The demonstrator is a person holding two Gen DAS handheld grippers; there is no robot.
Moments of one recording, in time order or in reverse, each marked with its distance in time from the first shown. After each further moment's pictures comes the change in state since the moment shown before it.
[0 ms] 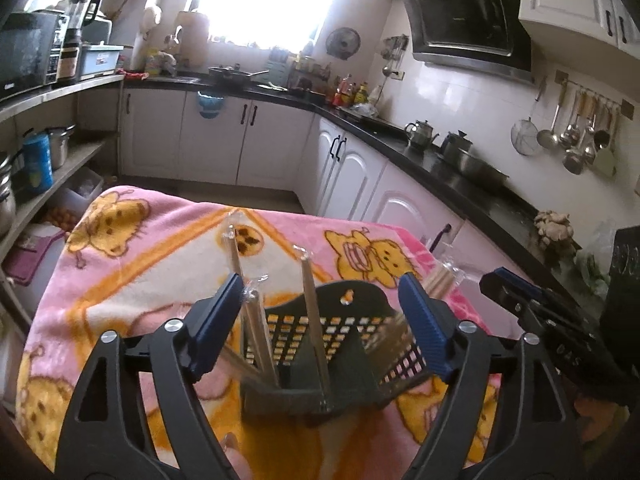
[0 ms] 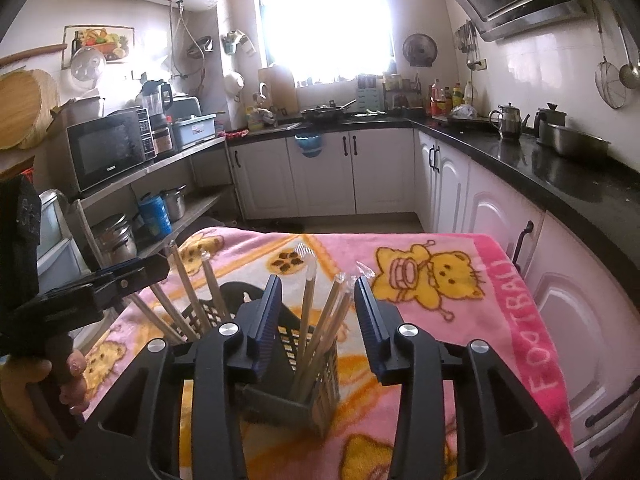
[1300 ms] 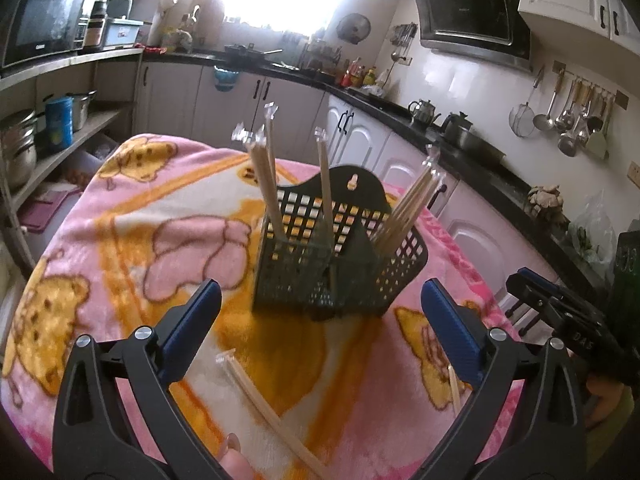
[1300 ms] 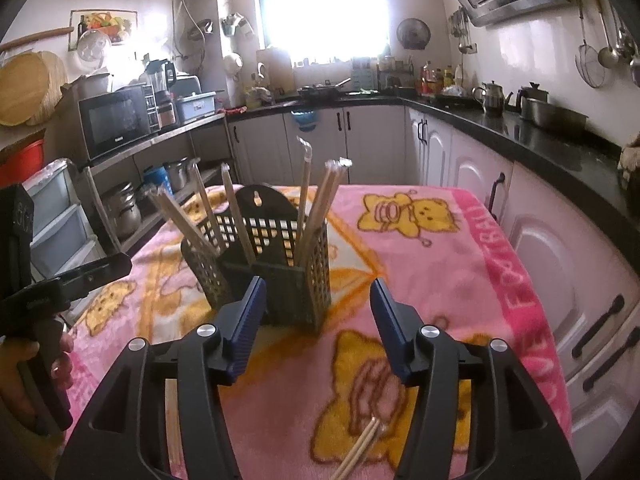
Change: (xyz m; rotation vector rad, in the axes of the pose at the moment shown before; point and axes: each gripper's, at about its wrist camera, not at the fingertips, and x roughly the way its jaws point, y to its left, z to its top) left arm -0.061 0.011 -0.093 -0.053 0.060 0.015; right arm -0.073 0.005 -0.080 0.001 0.076 -0.025
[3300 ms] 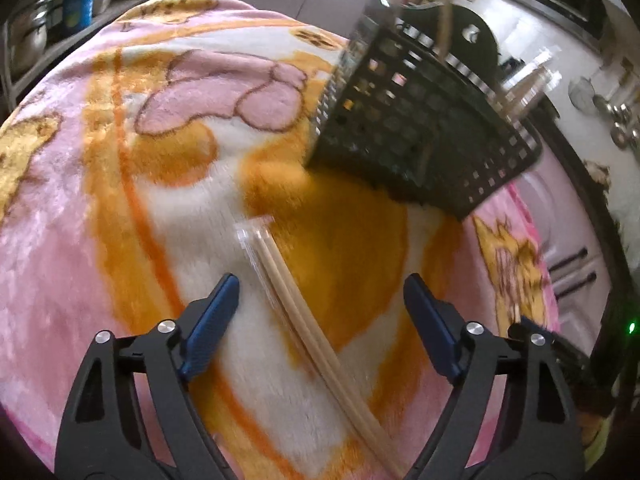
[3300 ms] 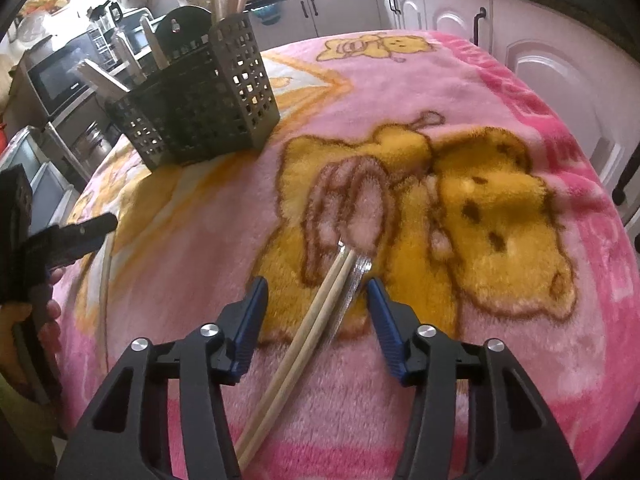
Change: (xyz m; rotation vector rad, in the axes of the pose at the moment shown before) left arm 0.087 0.060 -0.071 -0.193 0.335 0.059; right arm 0.063 -0.046 -0.115 0.158 0.382 -0.002
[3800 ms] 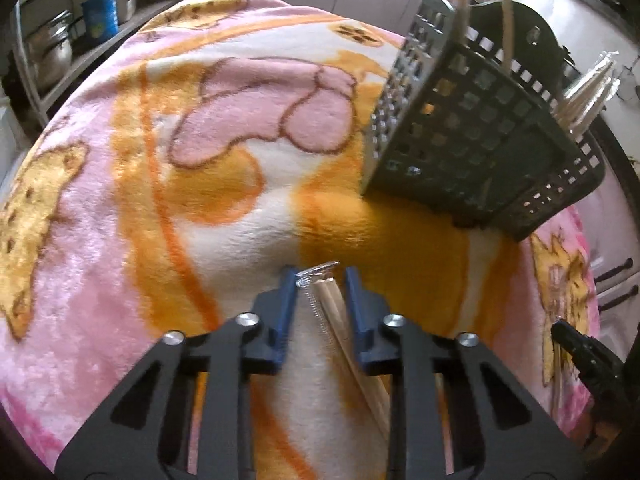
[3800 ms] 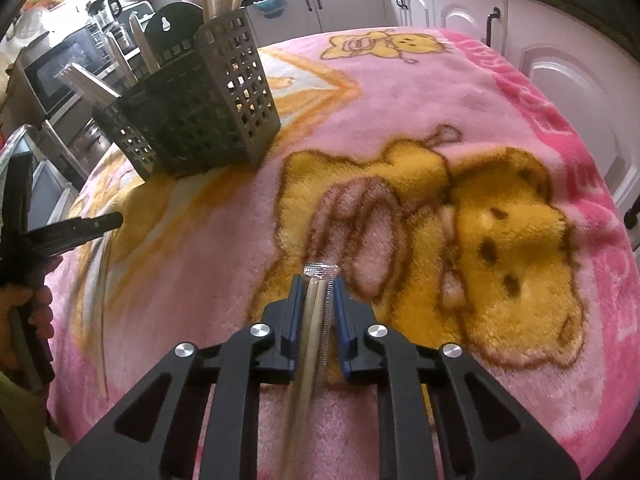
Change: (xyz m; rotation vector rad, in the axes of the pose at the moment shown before) left arm 0.011 0.010 0.025 0.010 0.042 0.185; right arm 0.016 0.002 0.025 -0.016 0.028 0.012
